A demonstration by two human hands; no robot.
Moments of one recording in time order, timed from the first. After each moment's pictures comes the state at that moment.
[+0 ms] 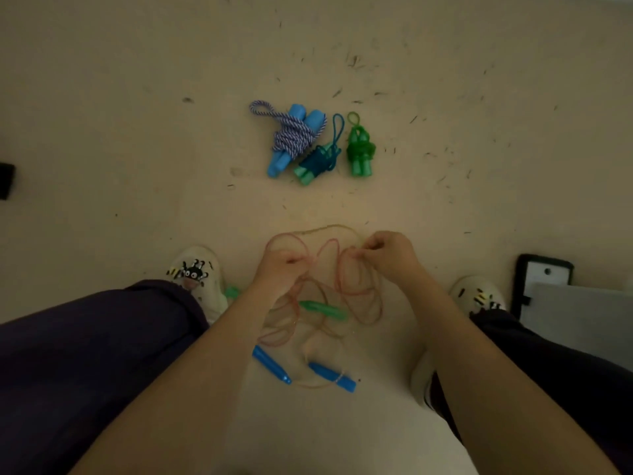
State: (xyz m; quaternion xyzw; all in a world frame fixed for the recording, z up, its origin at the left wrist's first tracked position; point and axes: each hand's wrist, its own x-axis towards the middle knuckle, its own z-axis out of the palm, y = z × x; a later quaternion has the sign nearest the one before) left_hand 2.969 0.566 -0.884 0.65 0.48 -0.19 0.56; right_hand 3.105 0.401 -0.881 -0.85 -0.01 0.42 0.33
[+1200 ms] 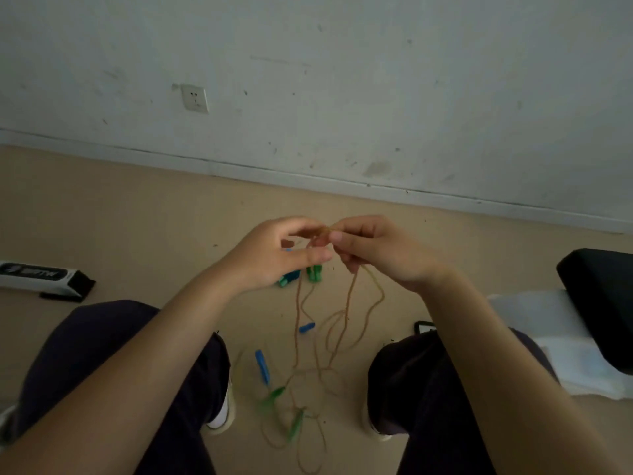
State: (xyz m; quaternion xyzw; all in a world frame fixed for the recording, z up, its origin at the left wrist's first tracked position) left_hand 2.897 0.523 -0.451 0.87 0.05 0.02 0.50; right_hand 3.002 0.342 -0.431 -0.69 -0.39 0.31 0.52
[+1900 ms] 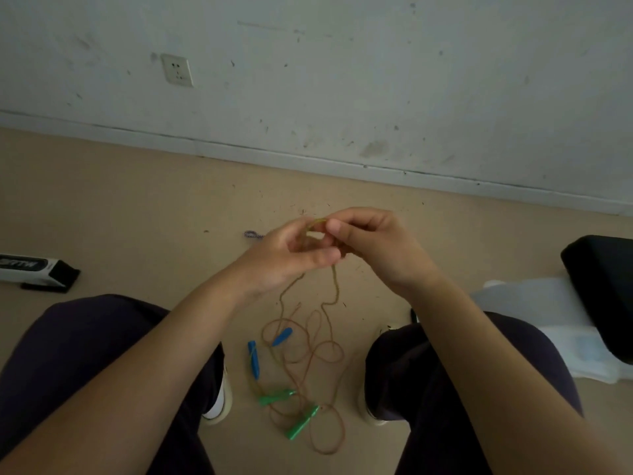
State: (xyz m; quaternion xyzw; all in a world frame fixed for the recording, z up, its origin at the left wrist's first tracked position) left_hand 2.912 0.511 -0.482 0.72 0.05 -0.05 0.69; right_hand 3.005 0.350 -0.464 -0.66 -0.30 0.27 0.63
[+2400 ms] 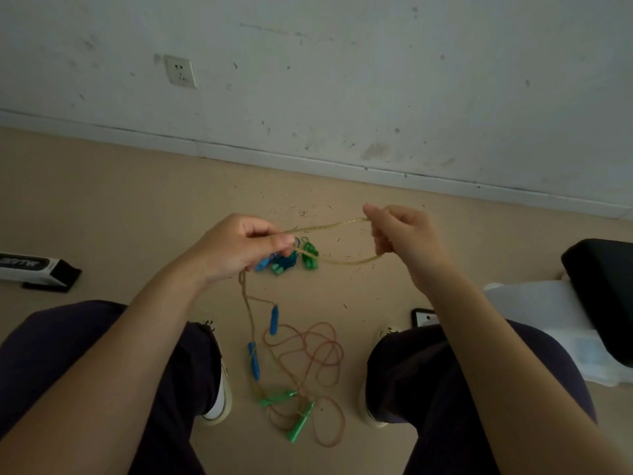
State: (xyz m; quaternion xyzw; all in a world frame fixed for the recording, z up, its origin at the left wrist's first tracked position) left_hand 2.897 0.556 -0.469 0.82 0.12 -0.02 0.55; right_hand 3.029 0.329 -0.470 -0.80 -0.17 0.16 0.55
